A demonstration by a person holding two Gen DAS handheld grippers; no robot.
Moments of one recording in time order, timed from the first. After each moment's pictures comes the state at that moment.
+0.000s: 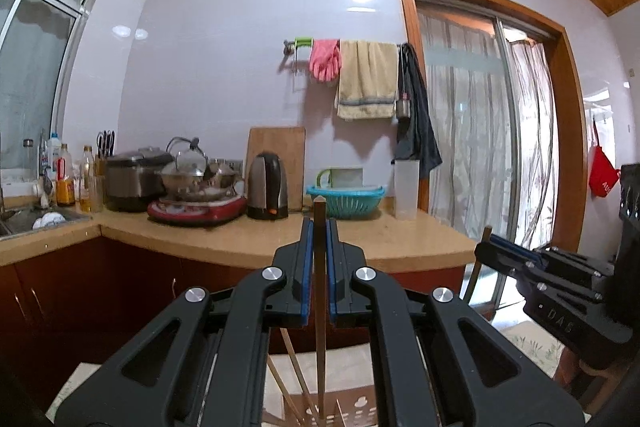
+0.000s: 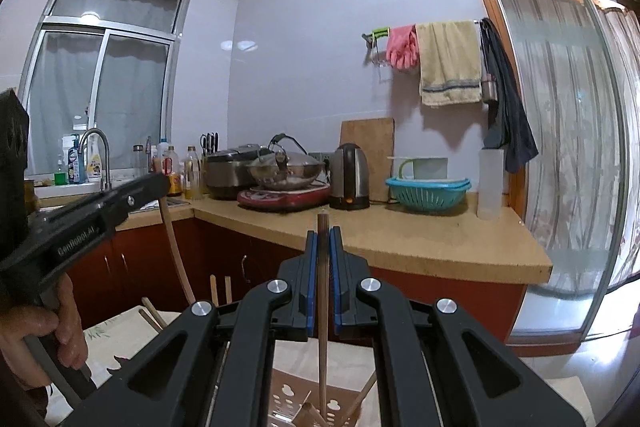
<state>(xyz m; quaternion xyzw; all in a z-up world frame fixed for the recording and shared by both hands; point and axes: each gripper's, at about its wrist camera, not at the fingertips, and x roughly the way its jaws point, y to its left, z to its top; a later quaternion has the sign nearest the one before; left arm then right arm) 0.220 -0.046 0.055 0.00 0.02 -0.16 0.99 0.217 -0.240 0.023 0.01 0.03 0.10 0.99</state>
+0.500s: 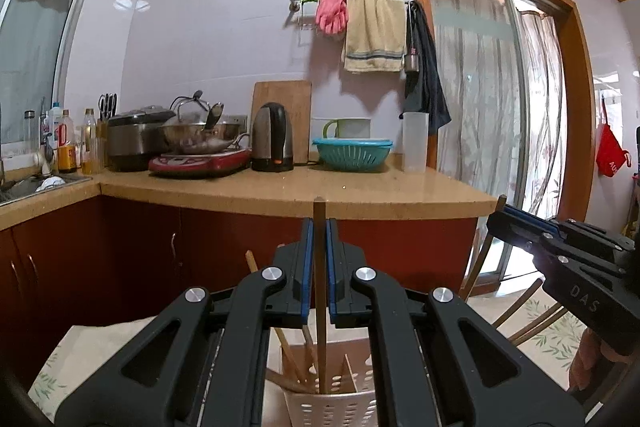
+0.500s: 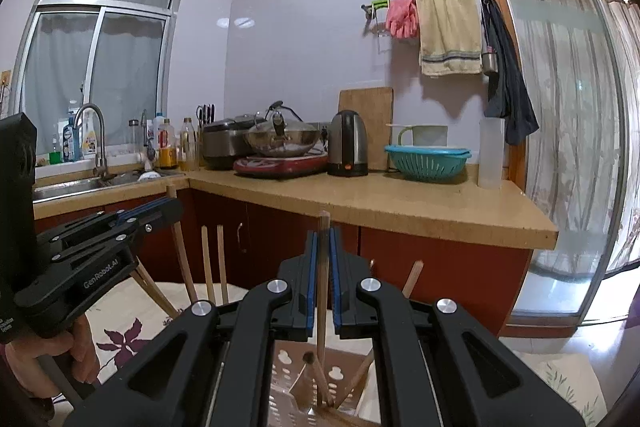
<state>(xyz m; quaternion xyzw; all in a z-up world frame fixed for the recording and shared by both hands) 0.239 -0.041 0.002 0.00 0.07 -0.15 0.99 0.225 -0.231 -0.011 0.01 0.08 0.09 0.99</state>
